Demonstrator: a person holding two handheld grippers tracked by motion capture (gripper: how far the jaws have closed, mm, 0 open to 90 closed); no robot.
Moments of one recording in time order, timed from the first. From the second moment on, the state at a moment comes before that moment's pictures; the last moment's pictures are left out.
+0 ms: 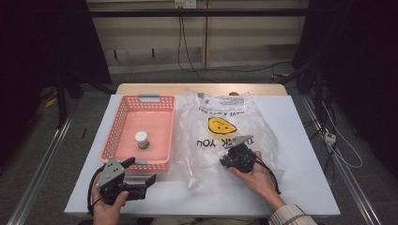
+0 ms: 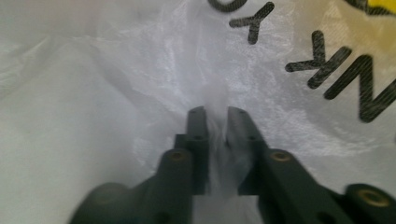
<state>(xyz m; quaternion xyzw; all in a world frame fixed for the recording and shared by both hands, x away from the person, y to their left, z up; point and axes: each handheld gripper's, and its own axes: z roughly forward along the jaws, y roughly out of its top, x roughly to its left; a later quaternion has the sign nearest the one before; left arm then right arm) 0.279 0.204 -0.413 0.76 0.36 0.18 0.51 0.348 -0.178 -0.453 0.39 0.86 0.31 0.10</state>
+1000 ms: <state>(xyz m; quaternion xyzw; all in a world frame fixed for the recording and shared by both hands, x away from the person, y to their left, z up) 0.279 0.206 -0.412 0.76 0.36 0.18 0.51 0.340 -0.194 -0.416 0.40 0.81 0.43 0.06</state>
